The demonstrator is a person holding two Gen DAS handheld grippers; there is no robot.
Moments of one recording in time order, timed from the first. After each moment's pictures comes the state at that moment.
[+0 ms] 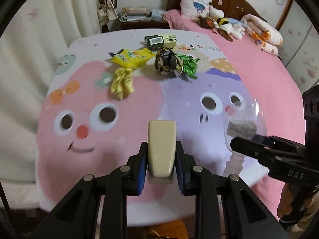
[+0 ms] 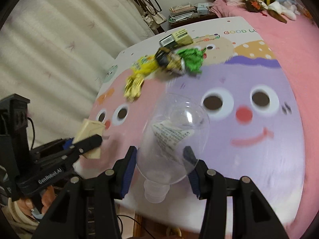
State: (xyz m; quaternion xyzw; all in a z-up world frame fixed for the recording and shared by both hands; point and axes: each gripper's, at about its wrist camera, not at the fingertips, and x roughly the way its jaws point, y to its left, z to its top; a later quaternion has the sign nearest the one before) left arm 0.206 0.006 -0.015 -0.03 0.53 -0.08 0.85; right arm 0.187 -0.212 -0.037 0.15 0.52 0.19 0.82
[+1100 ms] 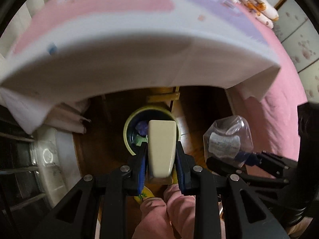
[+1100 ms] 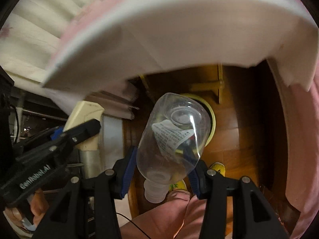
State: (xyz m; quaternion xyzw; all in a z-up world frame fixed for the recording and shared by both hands) left arm -0.001 0.026 -0.184 -0.06 0.62 -0.11 0.77; right arm -0.044 -0.136 -0.209 0.14 0.64 0.10 0.75
